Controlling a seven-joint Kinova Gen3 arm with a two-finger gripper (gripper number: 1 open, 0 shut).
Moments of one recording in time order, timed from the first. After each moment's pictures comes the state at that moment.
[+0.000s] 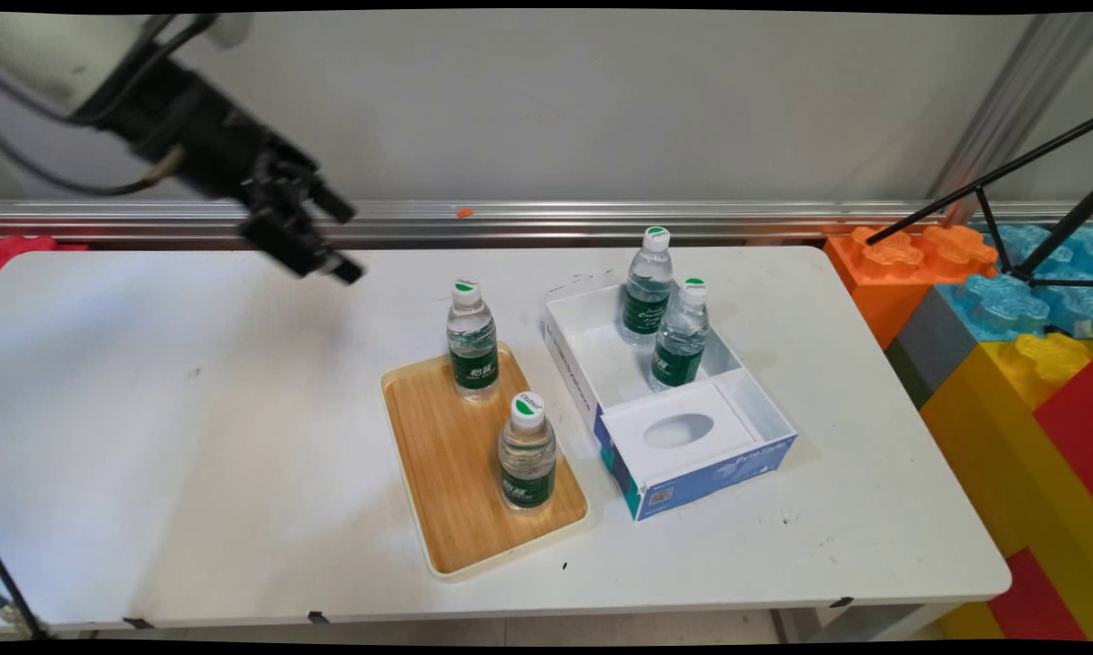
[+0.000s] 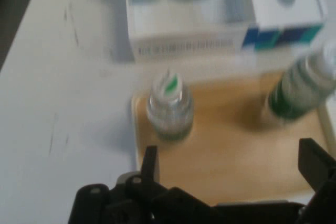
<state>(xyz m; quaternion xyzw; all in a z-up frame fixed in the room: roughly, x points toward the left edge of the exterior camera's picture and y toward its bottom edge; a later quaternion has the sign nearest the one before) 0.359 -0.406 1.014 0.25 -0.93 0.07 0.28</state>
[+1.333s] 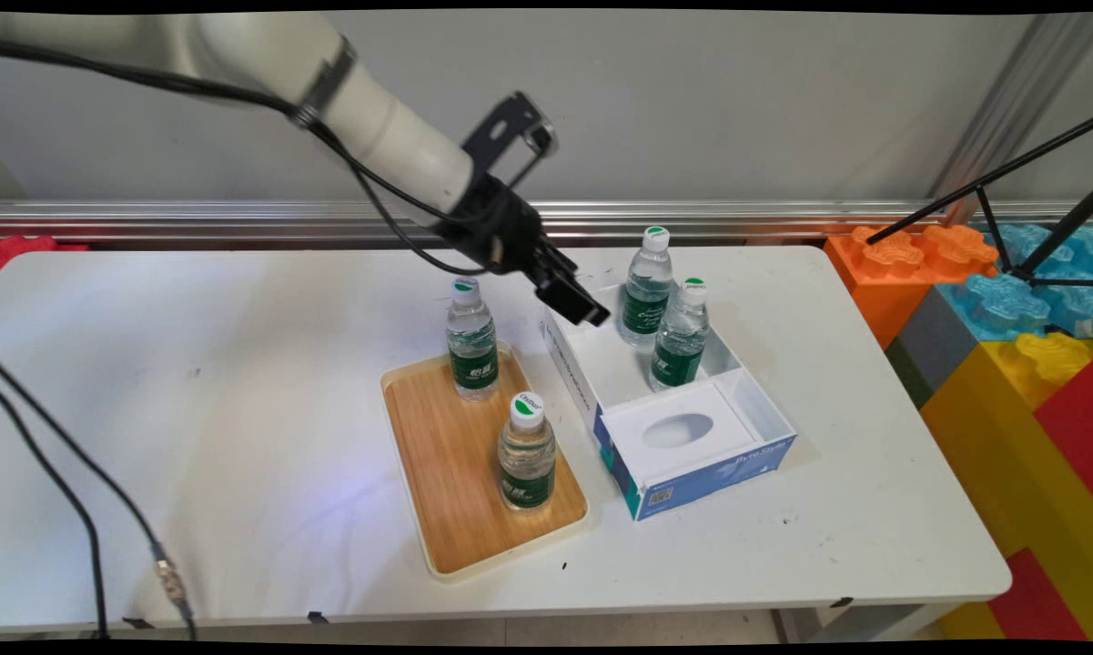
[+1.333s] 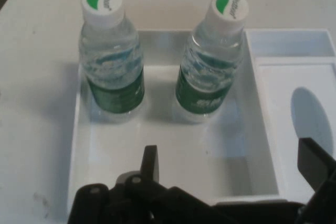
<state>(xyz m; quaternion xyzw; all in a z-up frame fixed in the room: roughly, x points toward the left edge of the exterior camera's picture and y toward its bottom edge) 0.197 -0.500 0.881 0.27 -0.89 0.05 0.35</state>
